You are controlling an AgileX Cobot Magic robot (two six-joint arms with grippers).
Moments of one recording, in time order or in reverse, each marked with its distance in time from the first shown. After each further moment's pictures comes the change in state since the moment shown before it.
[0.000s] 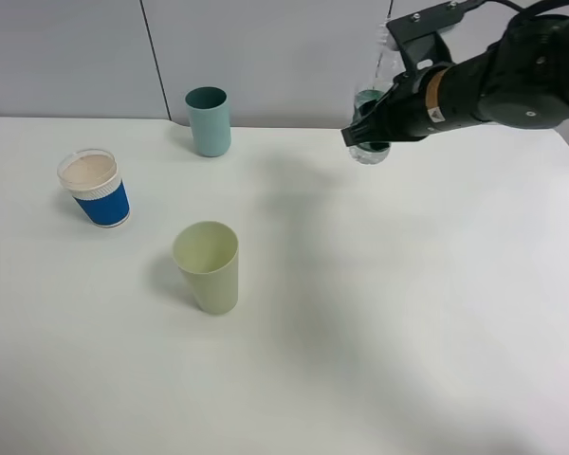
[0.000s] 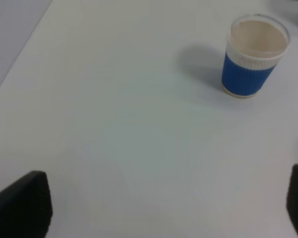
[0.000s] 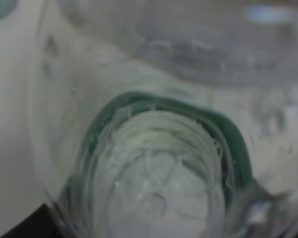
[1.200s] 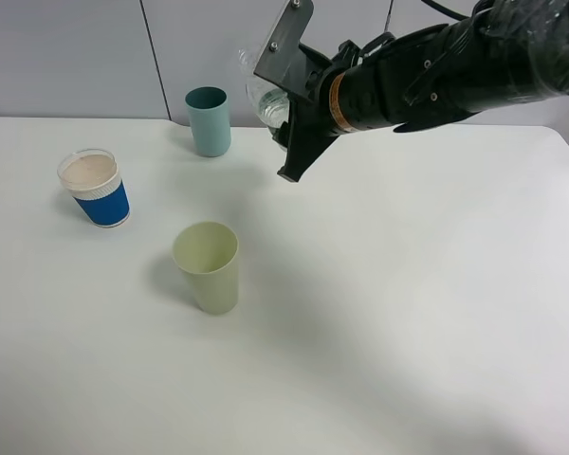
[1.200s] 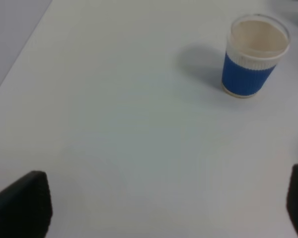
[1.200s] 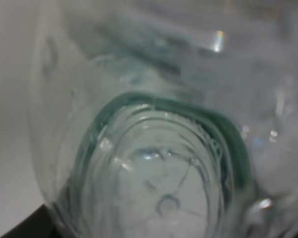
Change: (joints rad) left arm 0.000 0.000 0.000 0.000 0.000 0.000; right arm 0.248 0.124 -0.149 -0.615 0.060 0.053
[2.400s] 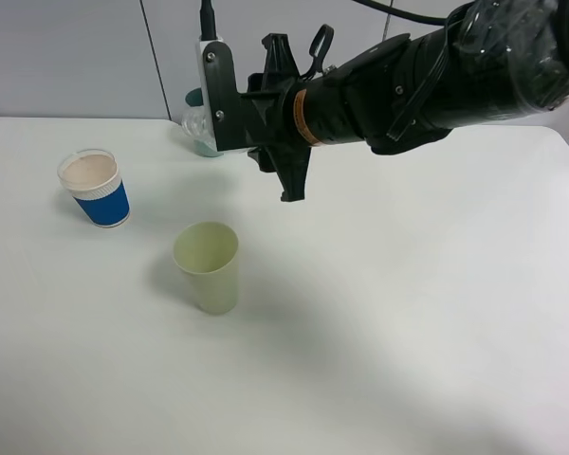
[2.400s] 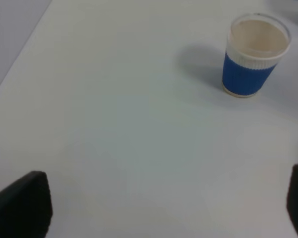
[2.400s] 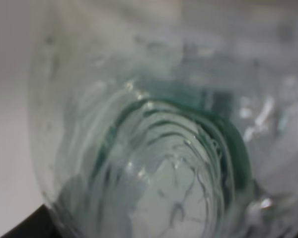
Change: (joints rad) left arm 0.000 0.000 0.001 0.000 0.000 0.000; right arm 0.113 0.000 0.000 -0.191 0.011 -0.371
